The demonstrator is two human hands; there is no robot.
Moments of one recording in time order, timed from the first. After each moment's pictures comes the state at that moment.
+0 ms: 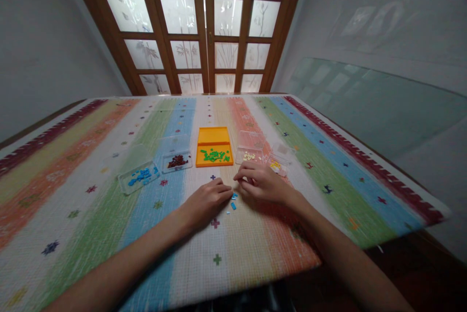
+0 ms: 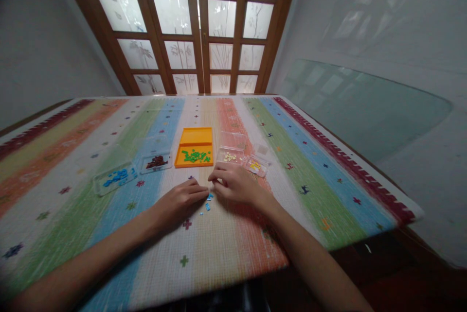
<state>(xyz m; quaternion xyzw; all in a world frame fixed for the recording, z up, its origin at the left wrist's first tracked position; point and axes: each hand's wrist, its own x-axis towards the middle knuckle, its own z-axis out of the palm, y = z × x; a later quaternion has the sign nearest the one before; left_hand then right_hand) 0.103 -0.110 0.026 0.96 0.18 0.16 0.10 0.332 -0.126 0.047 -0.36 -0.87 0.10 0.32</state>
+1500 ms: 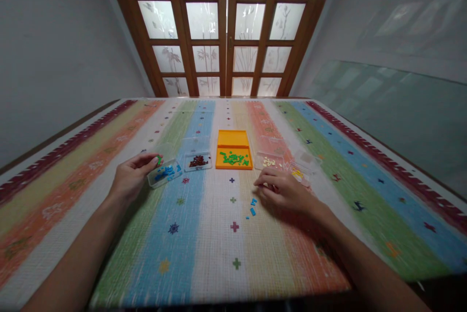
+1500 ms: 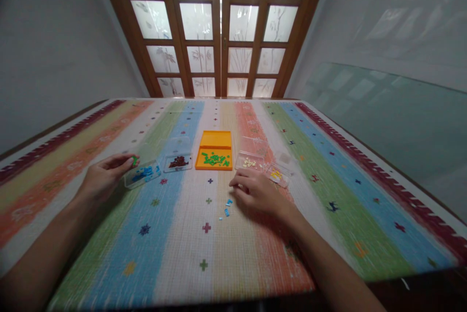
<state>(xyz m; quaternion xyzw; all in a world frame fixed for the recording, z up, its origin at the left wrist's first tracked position) -0.068 -0.060 0.062 0.45 0.57 0.56 0.39 0.336 -0.126 0.042 -0.39 -0.87 0.13 0.28</state>
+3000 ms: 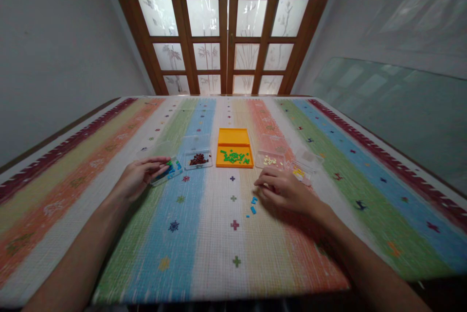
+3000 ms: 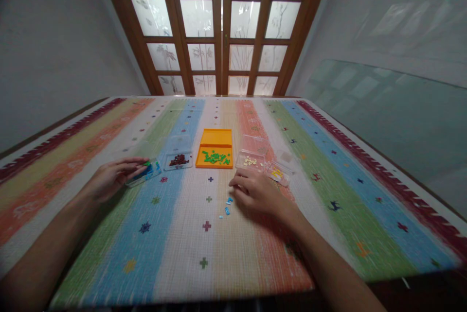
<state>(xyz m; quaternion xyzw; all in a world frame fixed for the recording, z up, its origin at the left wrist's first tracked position) -0.064 -0.059 0.065 0.35 0.57 0.51 0.54 0.334 -0.129 0.044 -0.39 -0.88 0.11 0.25</state>
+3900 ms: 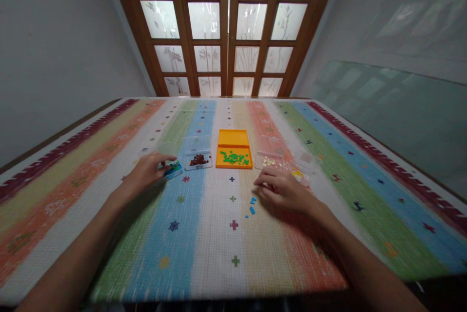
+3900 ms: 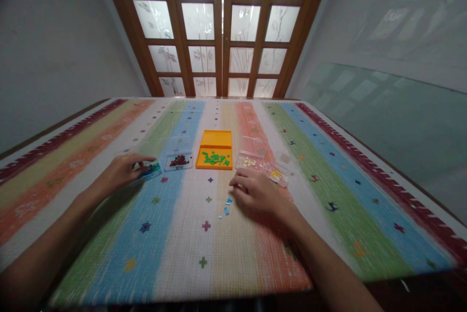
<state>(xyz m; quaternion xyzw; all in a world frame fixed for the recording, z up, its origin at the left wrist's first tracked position) -0.078 -0.036 0.065 0.80 0.54 0.22 0.13 0.334 -0.127 0.046 -0.39 -0.87 0.12 0.26</state>
